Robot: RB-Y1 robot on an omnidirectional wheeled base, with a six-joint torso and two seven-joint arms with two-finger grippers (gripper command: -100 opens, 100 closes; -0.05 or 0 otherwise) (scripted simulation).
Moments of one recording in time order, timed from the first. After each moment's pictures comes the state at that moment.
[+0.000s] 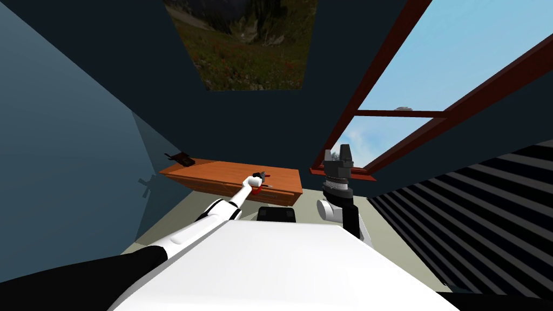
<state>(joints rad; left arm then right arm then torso) -0.42 0.16 -0.25 -0.83 0.28 0.48 0.15 0.47 -0.04 0.05 -2.39 0.04 -0.45 0.10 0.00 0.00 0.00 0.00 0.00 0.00</state>
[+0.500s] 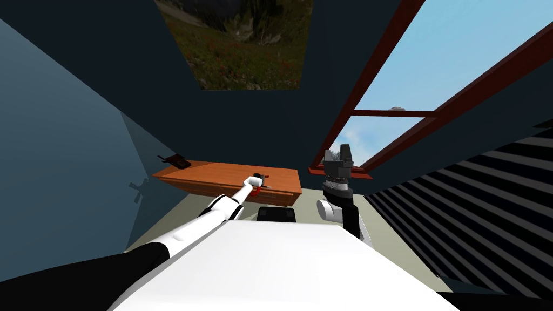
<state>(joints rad) -0.48 0.16 -0.27 -0.68 0.32 0.55 0.14 0.47 -0.04 0.05 -2.39 0.04 -0.45 0.10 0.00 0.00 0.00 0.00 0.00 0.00</state>
